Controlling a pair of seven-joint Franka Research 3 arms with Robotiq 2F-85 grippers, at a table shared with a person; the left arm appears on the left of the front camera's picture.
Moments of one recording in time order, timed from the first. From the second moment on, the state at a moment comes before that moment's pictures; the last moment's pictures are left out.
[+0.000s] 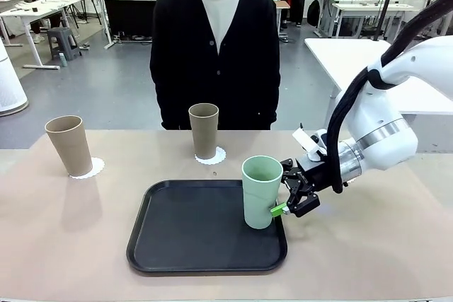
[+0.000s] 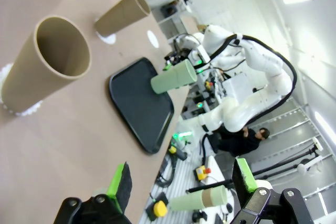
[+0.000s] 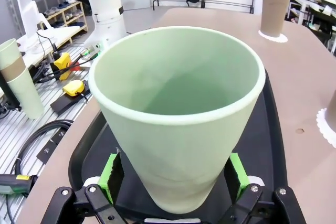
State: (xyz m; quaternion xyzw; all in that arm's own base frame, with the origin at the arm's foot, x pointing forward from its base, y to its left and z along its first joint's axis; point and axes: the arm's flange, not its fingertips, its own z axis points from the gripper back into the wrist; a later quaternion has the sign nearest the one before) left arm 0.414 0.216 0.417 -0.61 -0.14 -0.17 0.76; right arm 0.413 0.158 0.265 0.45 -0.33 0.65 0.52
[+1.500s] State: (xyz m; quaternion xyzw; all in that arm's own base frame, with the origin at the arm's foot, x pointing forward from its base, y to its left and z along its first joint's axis) left arm 0.414 0.216 0.417 -0.61 -0.14 -0.17 0.76; right arm 0.420 0.155 0.294 0.48 -0.34 0.62 0.52
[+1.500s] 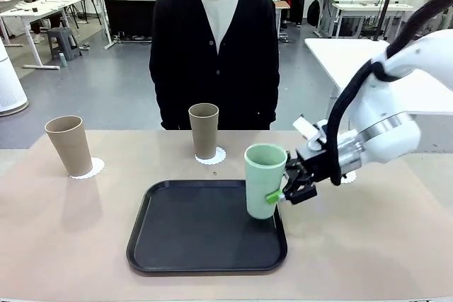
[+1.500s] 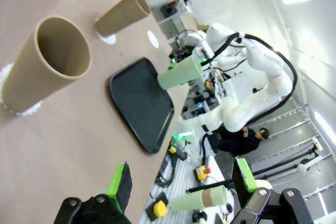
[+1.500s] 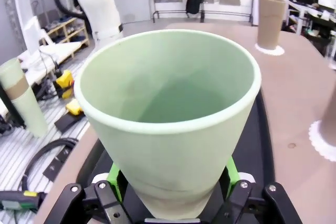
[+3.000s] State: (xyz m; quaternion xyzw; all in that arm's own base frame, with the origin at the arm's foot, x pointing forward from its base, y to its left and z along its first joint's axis) left arm 0.413 0.217 0.416 -0.61 -0.14 -0.17 0.76; right arm 0.405 0.082 0.439 0.44 -0.40 0.55 0.60
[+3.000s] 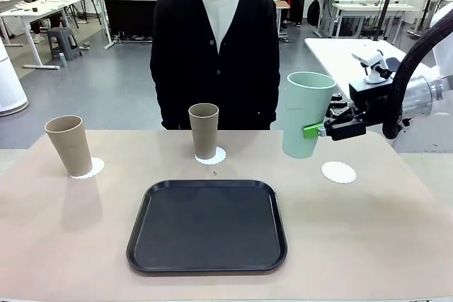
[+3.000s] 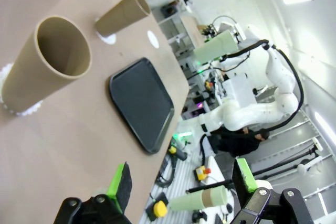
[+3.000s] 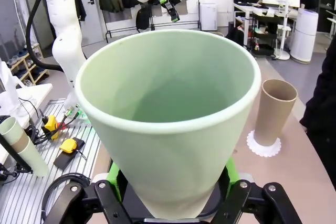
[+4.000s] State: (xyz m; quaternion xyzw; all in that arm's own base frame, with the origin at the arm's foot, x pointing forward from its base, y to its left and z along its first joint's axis) left arm 0.413 0.217 0.416 -0.61 -0.14 -0.17 0.76; right arm 0.518 -0.055 0.393 0.35 -0.43 0.53 0.64
